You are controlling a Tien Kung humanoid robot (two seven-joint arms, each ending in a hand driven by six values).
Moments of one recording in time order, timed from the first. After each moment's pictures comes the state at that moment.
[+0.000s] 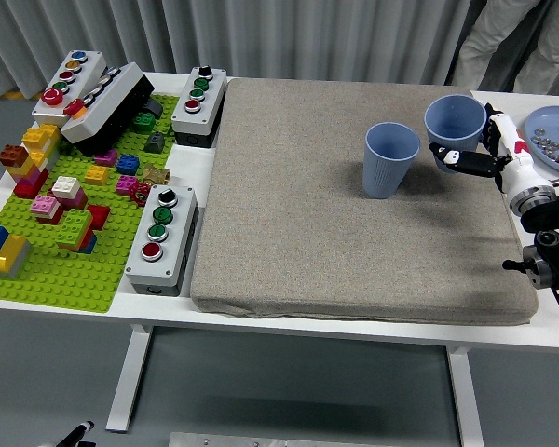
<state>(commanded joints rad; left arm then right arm) -0.12 0.10 -1.18 -0.18 1.19 -0.19 0.06 0.59 -0.21 1.03 1.00 -1.24 -0.24 0.07</state>
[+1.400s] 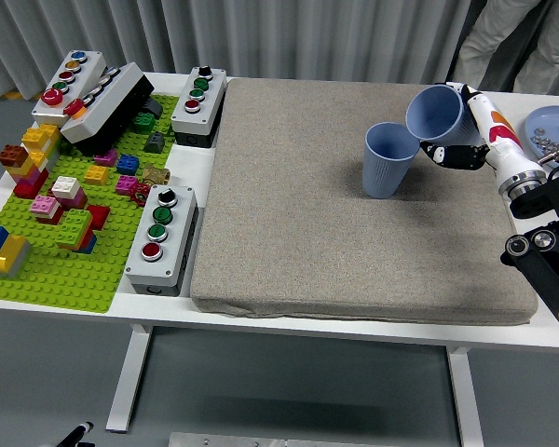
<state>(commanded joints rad) -0.12 0.10 -1.18 -0.18 1.19 -0.19 0.06 0.61 -0.20 1.02 1.08 -1.69 -0.29 -0.01</state>
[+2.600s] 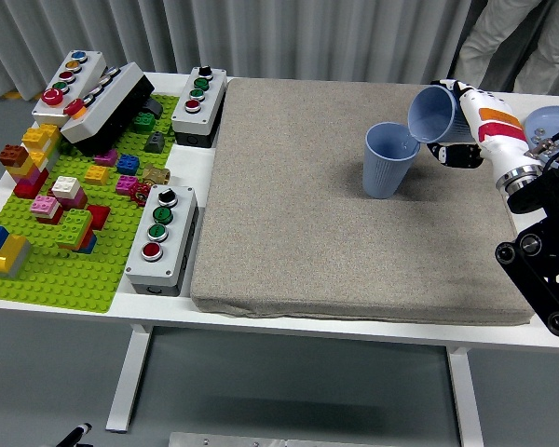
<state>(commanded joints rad) -0.11 0.10 -1.19 -0.18 1.19 -0.19 0.06 0.62 -0.21 1.00 1.10 -2.00 -0.31 -0.09</state>
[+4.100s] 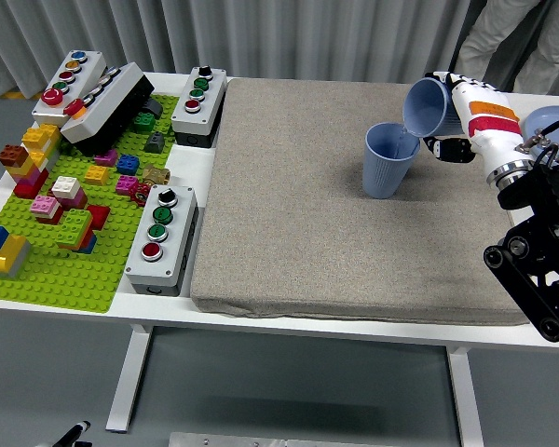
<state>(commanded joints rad) -0.12 0.11 -1.20 -0.18 1.19 -0.19 0.06 0.63 -0.21 0.96 1.17 -2.08 -0.31 -0.19</state>
